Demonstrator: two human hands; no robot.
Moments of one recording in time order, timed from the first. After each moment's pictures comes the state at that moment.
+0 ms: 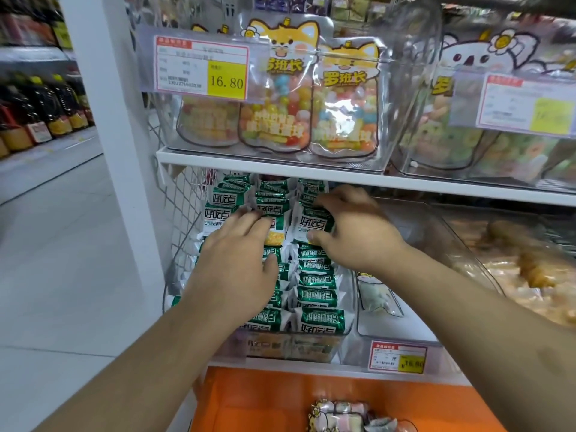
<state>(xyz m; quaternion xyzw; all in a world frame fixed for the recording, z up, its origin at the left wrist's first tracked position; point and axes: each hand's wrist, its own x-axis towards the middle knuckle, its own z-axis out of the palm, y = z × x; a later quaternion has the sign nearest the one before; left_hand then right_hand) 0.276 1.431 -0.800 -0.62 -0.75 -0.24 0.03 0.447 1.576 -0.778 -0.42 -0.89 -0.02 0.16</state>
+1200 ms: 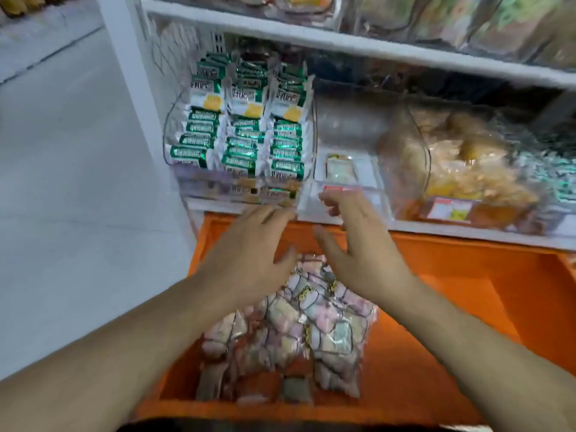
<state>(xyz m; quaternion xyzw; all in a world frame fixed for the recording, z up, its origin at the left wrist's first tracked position) 0.384 1.284 -0.852 -0.70 -0.66 -0.24 -0.11 0.580 1.366 -0.849 -0.38 -0.88 0.17 0.23</state>
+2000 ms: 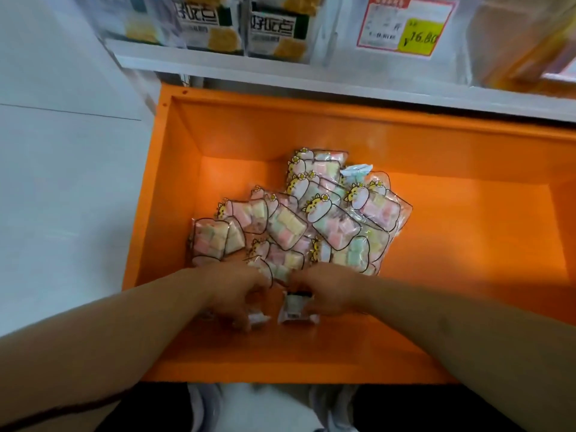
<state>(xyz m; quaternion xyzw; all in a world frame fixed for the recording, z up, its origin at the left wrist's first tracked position) 0.393 1.238 -1.076 -0.68 -0.49 0.25 -0.49 0.617 1.308 -1.114 -0.23 -0.85 0.34 -0.33</state>
